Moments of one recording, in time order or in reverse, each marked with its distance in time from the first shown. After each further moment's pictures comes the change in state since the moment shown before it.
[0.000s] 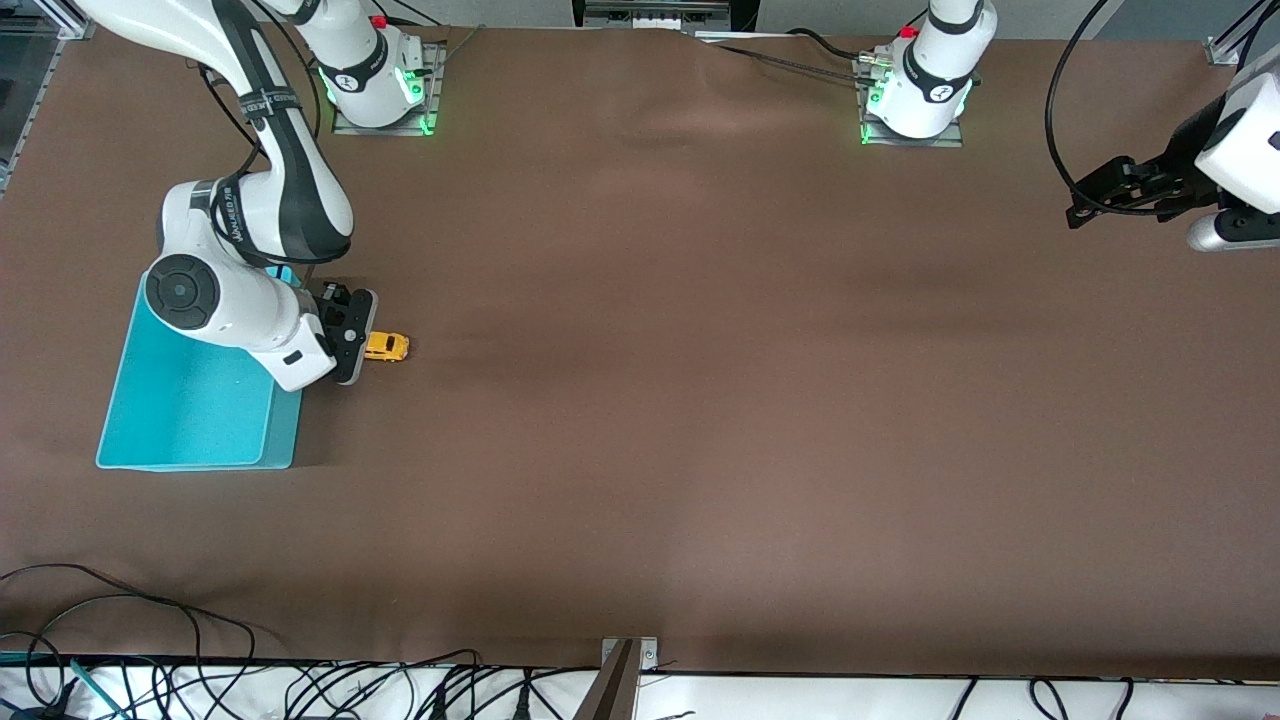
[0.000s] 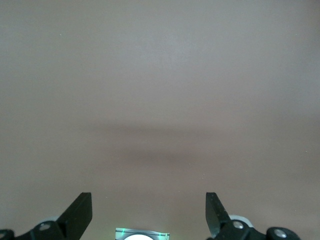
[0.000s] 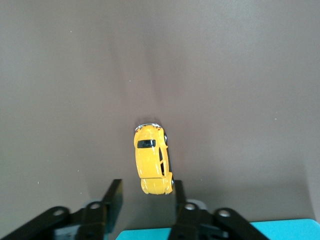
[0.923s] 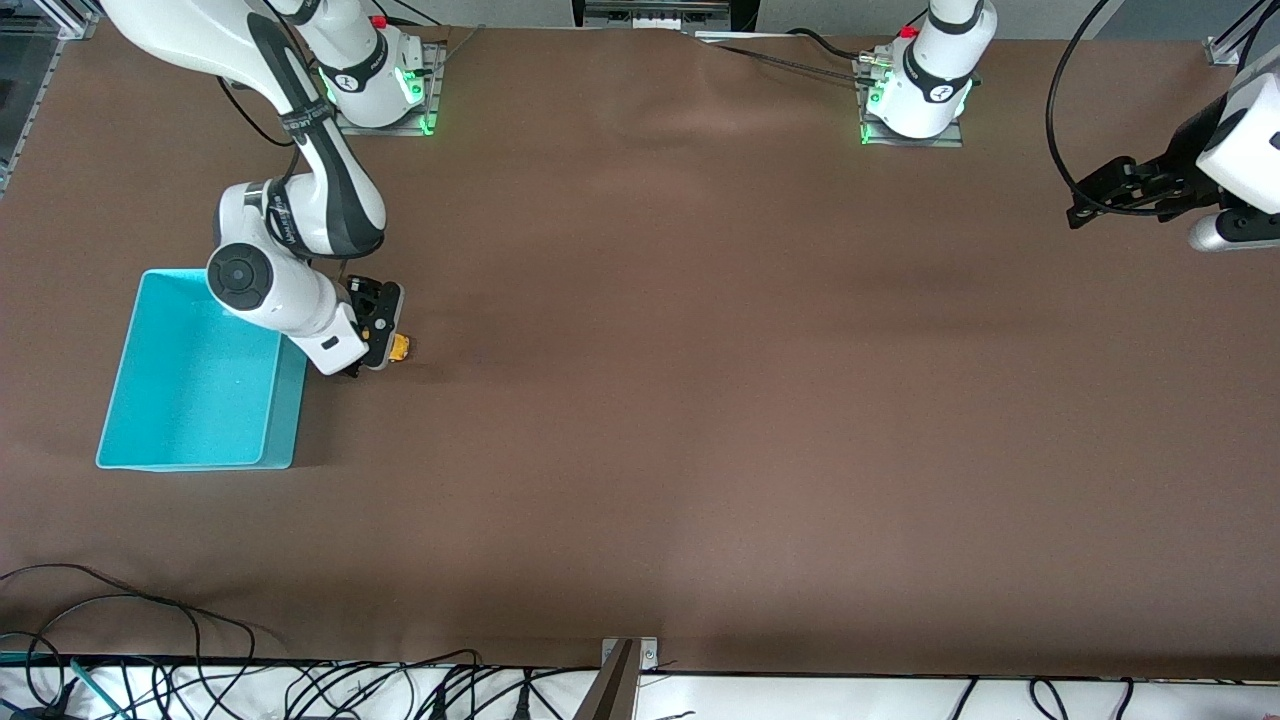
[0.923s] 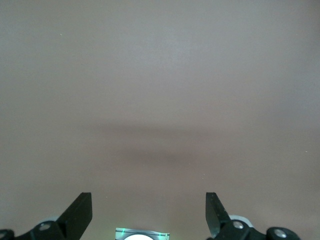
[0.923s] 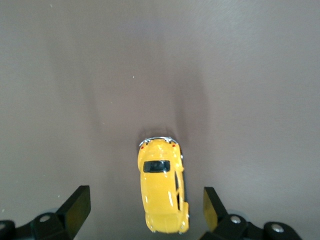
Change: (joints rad) left arm 0.000 0.000 0.001 0.000 0.000 0.000 0.000; right arm 0.003 0.009 0.017 -0.245 -0.011 0.314 0.000
